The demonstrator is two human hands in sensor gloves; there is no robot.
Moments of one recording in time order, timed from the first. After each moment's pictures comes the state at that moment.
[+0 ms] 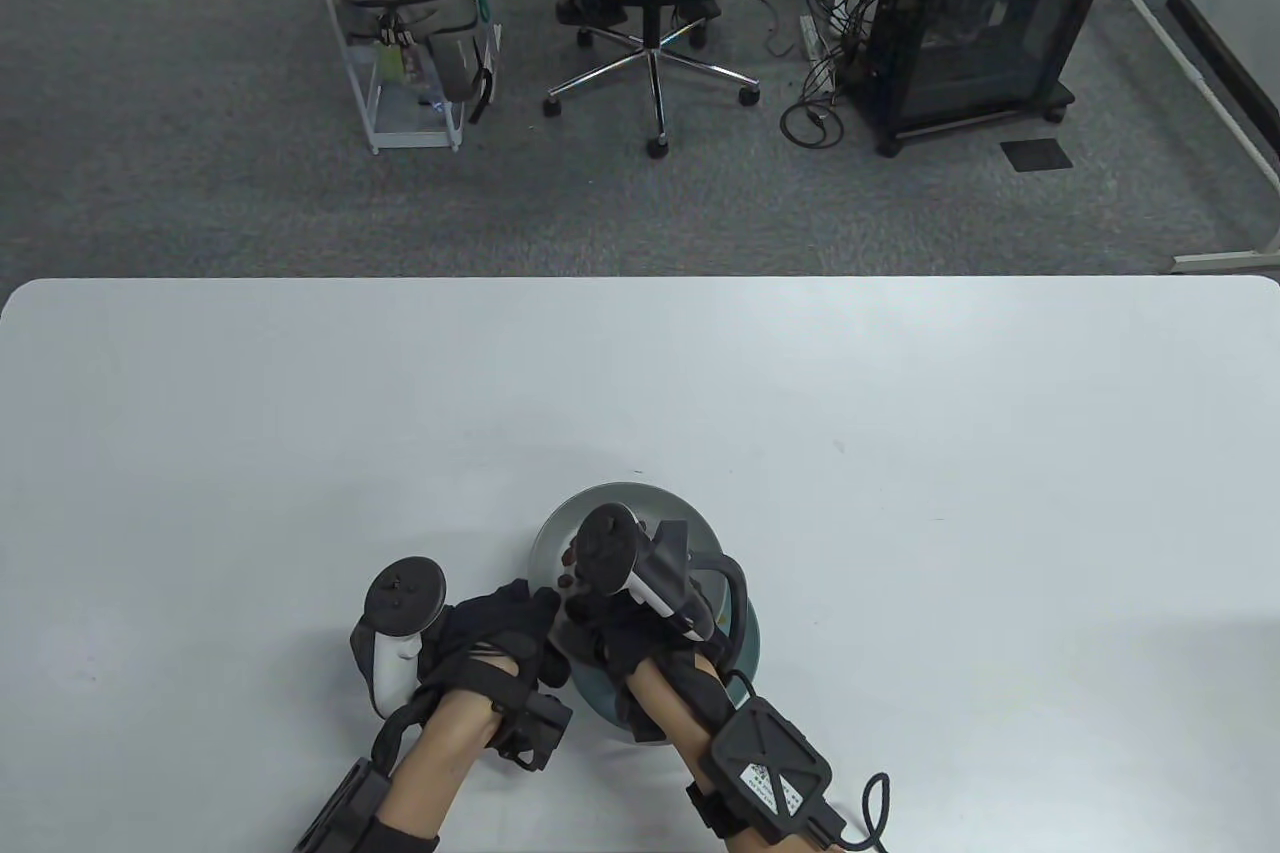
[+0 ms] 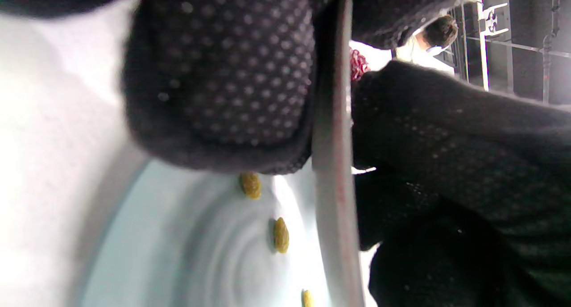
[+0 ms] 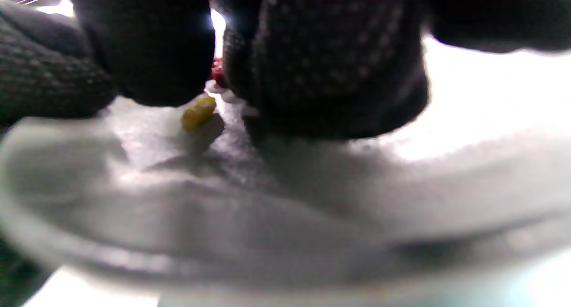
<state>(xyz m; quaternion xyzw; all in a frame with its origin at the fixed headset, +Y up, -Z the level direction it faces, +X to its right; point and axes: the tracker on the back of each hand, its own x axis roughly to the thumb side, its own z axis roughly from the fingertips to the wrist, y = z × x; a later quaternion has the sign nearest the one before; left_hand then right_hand) -0.196 -0.757 -0.325 -0.11 0.03 0.60 0.79 -0.016 -0.683 -0.345 0.04 0.05 0.99 0.14</state>
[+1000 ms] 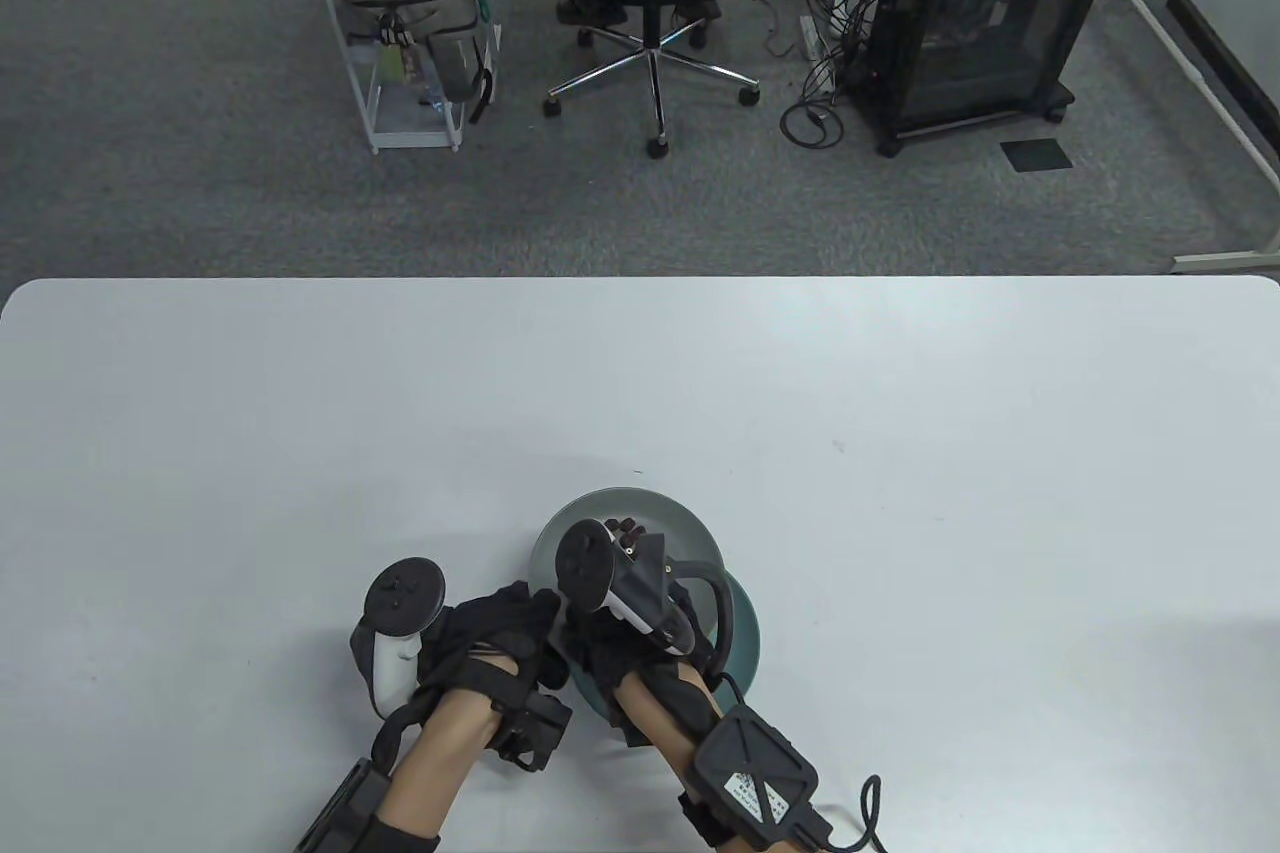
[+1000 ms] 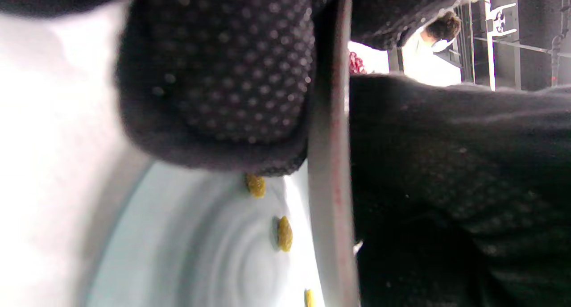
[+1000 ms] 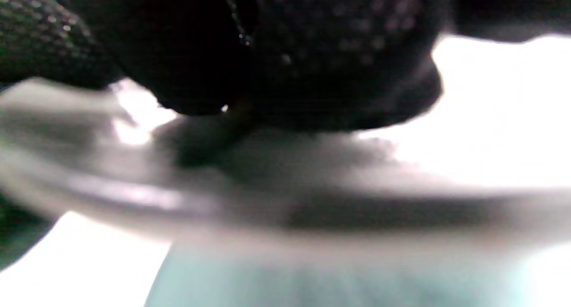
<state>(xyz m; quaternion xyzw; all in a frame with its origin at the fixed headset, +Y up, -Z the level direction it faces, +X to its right) -0.195 -0.758 -0.324 -0.12 0.04 0.60 0.79 -0.030 -0.689 -0.339 0.06 0.03 0.99 0.10</state>
